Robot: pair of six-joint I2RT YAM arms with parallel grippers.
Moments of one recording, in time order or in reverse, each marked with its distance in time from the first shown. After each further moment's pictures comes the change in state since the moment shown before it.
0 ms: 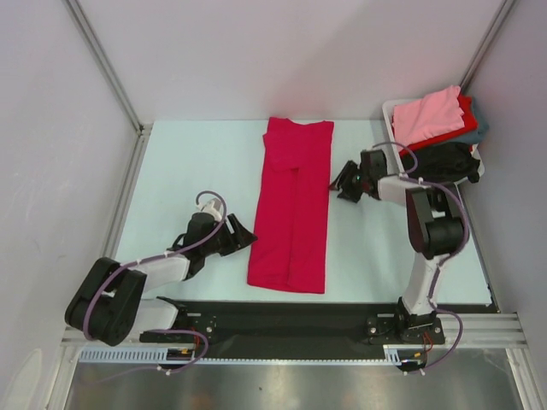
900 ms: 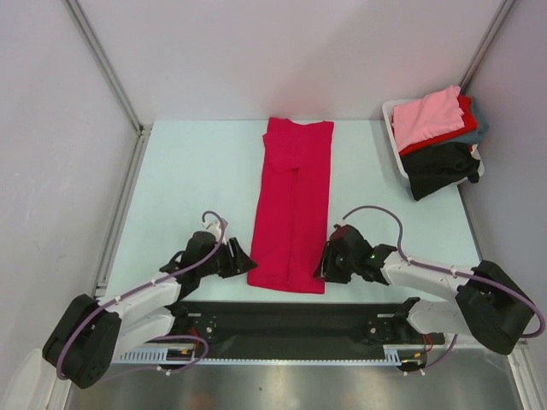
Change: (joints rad) left arm -0.126 -0.298 -0.128 -0.233 0.038 0.005; right arm 0.619 -0.774 -0.743 -0.200 0.193 0.225
